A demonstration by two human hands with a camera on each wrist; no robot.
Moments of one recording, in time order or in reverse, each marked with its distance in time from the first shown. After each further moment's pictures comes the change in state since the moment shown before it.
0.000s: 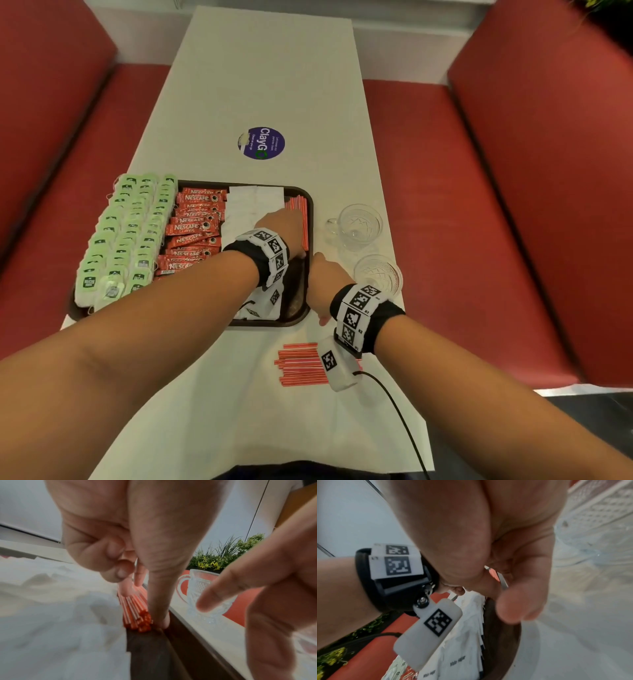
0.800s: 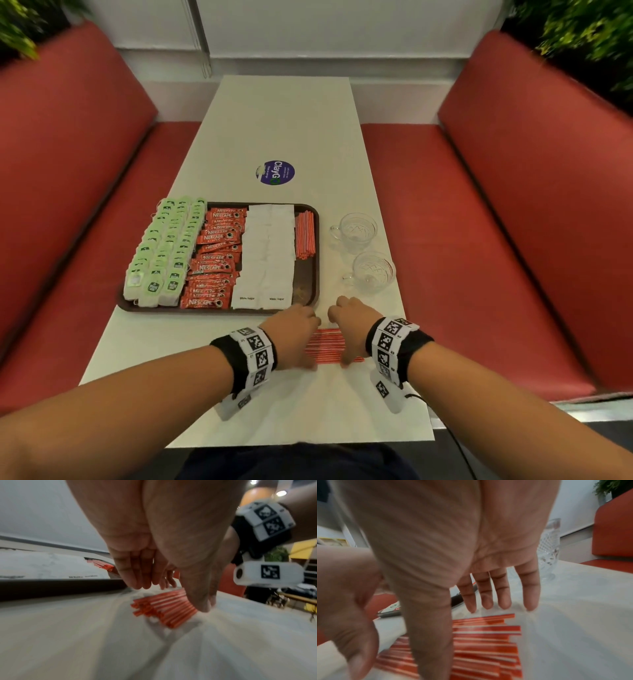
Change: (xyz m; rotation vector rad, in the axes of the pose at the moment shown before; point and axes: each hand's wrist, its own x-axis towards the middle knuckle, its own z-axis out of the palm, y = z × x) left_hand -0.176 0.012 0.092 0.084 -0.012 0.465; right_hand -0.057 0.067 0.058 -0.441 0.031 -0.303
